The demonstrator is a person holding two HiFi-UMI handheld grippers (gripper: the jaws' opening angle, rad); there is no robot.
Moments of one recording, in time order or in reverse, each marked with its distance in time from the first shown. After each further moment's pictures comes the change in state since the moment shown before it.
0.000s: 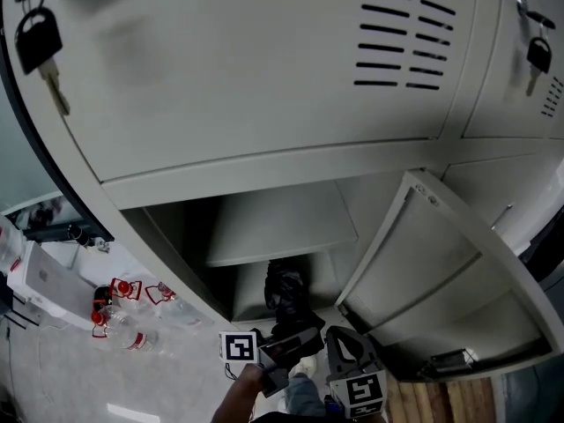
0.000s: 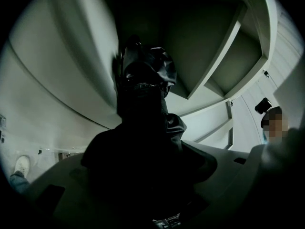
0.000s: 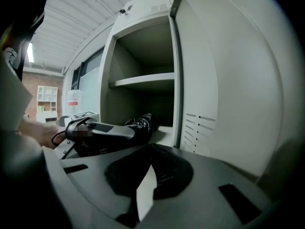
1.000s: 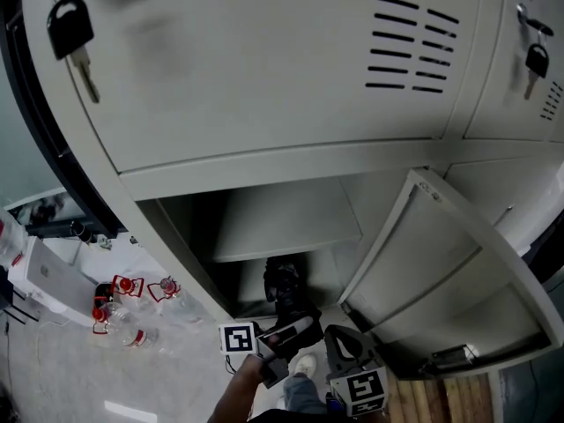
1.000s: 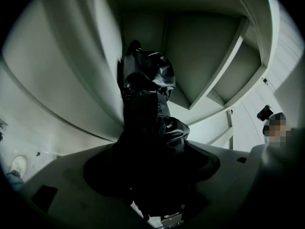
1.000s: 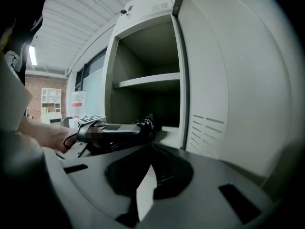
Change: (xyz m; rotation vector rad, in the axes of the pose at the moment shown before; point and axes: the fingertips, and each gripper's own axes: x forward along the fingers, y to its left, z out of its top) left arm -0.005 0.001 0.023 -0.040 -0.094 -0.041; right arm 0.000 0.012 0.003 0.005 0.010 0.050
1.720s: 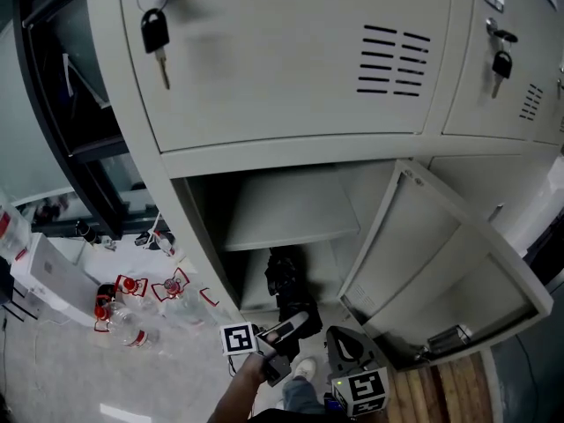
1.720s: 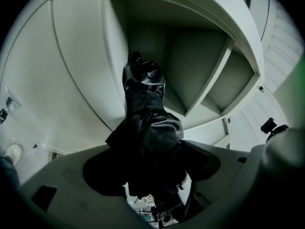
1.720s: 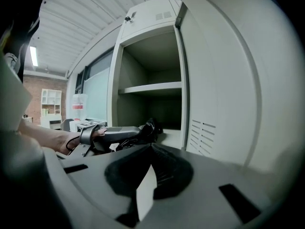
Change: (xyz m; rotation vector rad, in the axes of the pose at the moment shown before) left arm -0.018 -0.010 -0.003 -0.043 -0.125 -0.016; right arm -0.027 0.015 0.005 0.012 -0.027 -0.005
